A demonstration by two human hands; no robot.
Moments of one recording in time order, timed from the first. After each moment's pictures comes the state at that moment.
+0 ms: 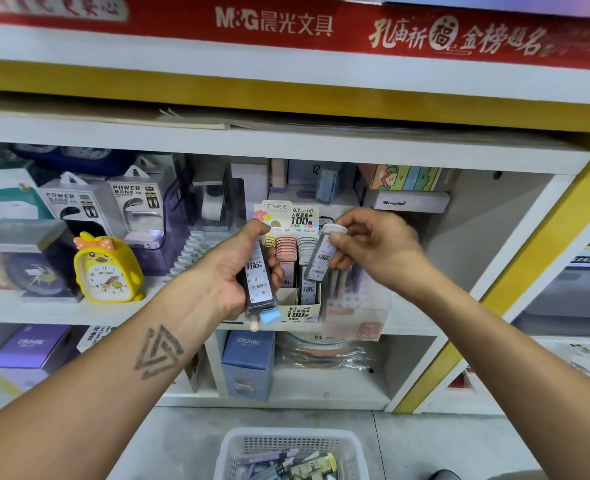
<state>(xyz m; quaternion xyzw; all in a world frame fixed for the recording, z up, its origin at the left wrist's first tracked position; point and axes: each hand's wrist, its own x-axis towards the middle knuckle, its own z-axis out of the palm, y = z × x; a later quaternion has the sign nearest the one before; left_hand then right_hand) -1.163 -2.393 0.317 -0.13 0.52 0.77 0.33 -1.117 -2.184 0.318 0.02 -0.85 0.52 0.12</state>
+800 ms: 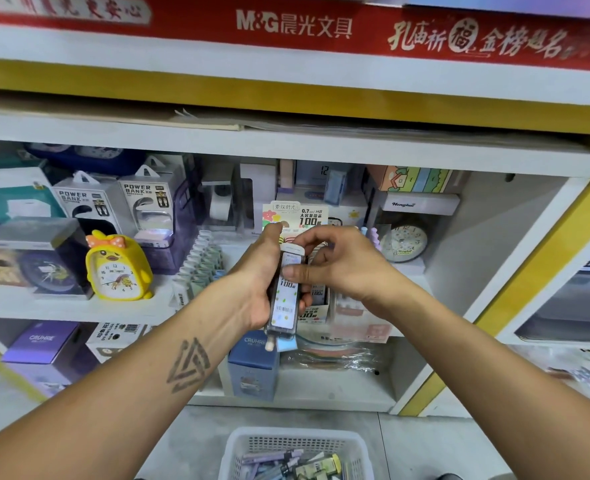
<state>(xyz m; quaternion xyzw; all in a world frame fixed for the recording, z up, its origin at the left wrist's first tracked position) -1.147 -2.376 0.316 -0.07 0.57 0.74 0.34 -1.104 -2.244 0.327 0.03 -0.80 0.60 -0.02</state>
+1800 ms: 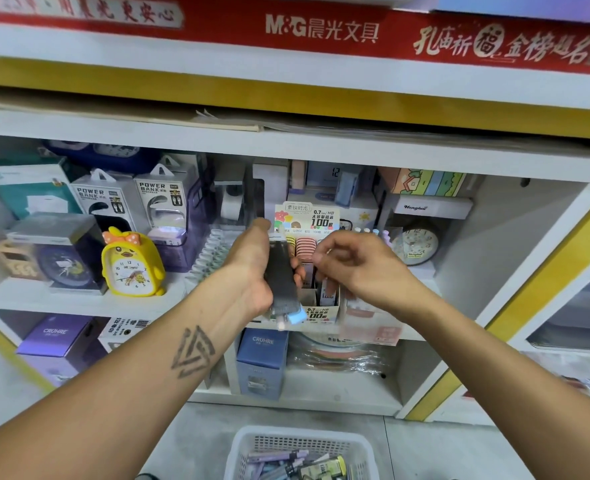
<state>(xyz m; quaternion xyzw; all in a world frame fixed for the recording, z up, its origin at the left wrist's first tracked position) -1.159 -2.391 0.320 -0.15 0.52 0.80 0.27 -1.109 -2.225 0.311 0.05 -0.87 0.49 0.03</state>
